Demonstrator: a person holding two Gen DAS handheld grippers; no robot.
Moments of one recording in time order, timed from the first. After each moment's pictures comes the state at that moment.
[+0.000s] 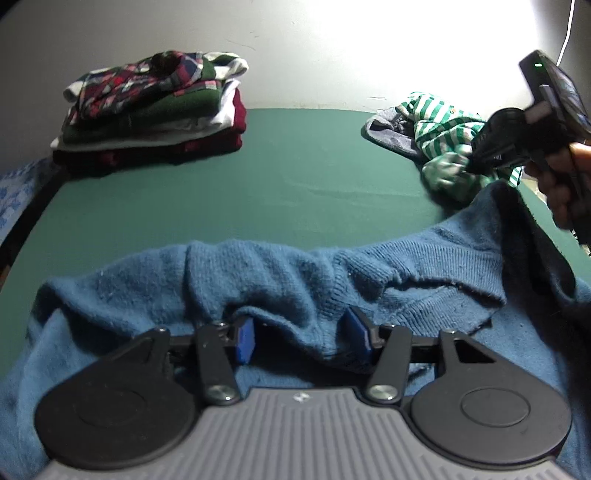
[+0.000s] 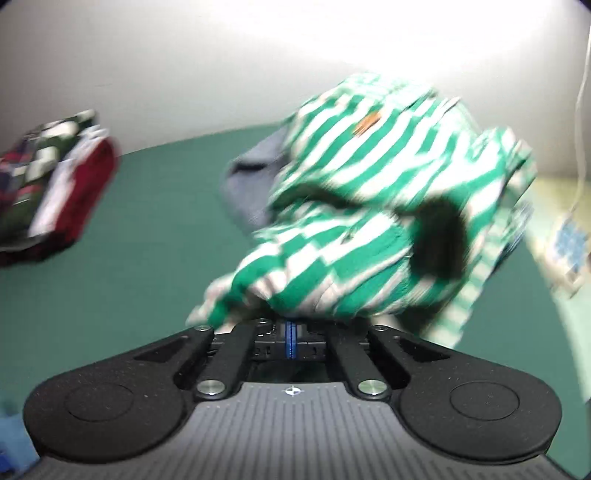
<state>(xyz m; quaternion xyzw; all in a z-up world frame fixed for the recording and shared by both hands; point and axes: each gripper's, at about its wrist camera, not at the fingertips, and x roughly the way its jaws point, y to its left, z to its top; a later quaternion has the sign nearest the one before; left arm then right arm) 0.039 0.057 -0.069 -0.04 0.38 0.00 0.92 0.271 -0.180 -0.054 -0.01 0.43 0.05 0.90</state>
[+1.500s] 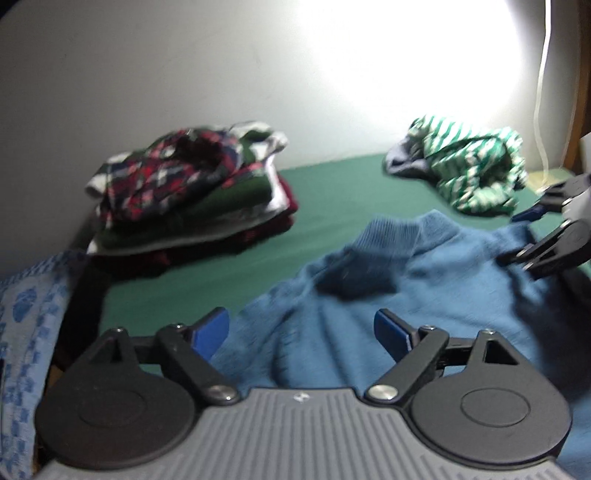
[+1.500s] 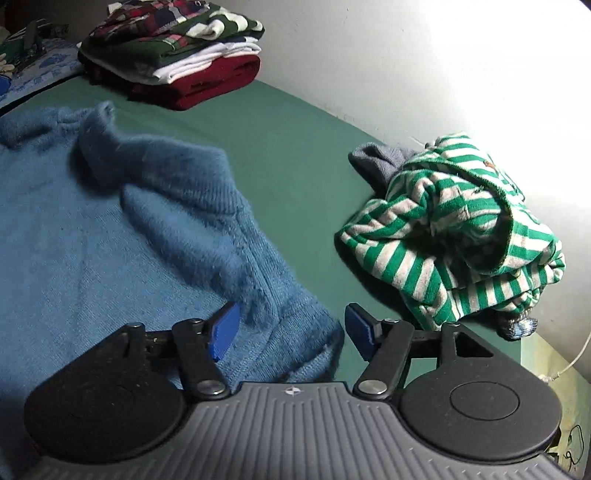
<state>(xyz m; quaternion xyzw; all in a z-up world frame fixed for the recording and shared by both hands) 0.074 0.136 -0.026 0.04 0.35 -0.01 0.93 0.200 -0.141 -0.066 -0.26 0.36 0.23 0.86</state>
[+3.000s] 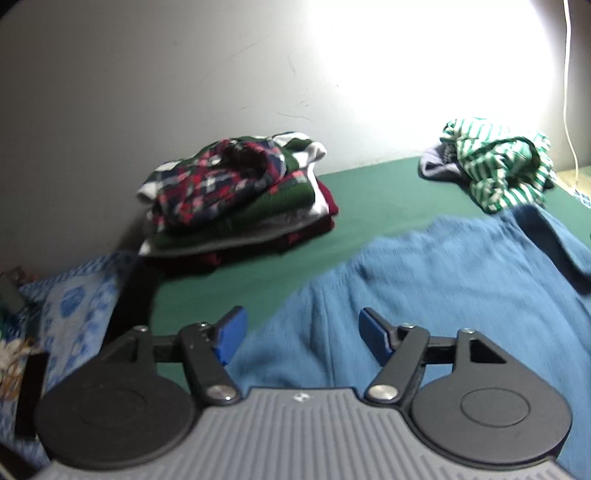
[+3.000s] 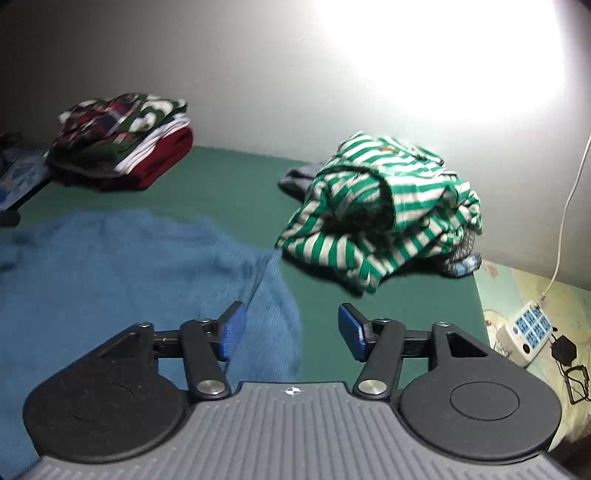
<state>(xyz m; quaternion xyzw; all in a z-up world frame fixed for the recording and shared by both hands) 0.022 0.127 -0.005 0.08 0.33 0.05 0.94 0.114 -0.214 -0.017 -0.14 0.35 0.19 0.91</state>
